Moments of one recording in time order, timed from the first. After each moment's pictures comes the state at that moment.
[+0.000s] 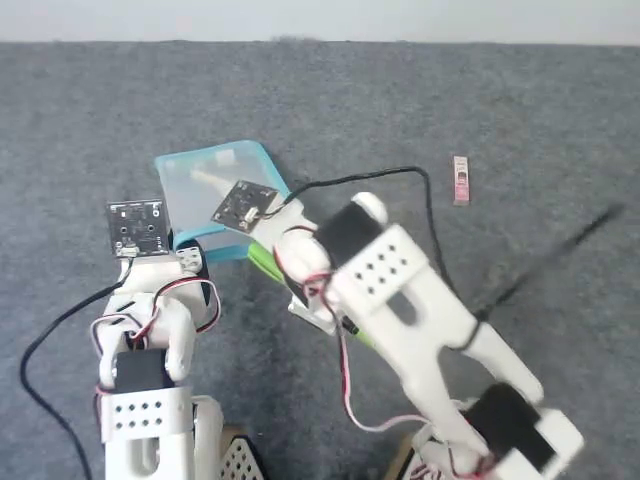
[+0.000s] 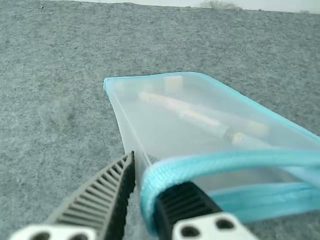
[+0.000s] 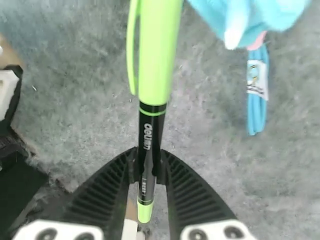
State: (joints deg) left arm -12.3 -75.6 77.4 46.3 4.6; right arm -46.6 -9.9 3.1 100.6 17.4
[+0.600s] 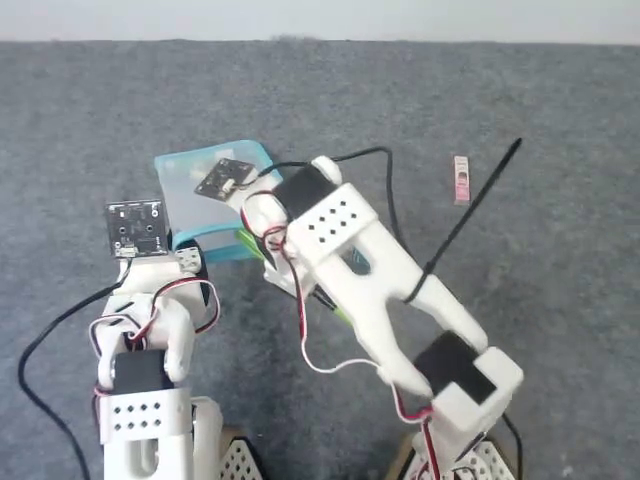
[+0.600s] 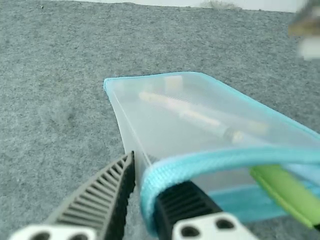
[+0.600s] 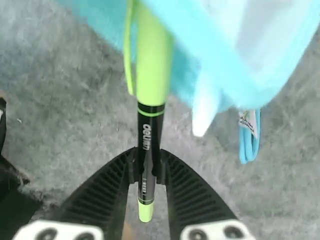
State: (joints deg) left arm -12.3 -75.6 77.4 46.3 4.6; right arm -45.1 11.1 -14.9 100.7 16.7
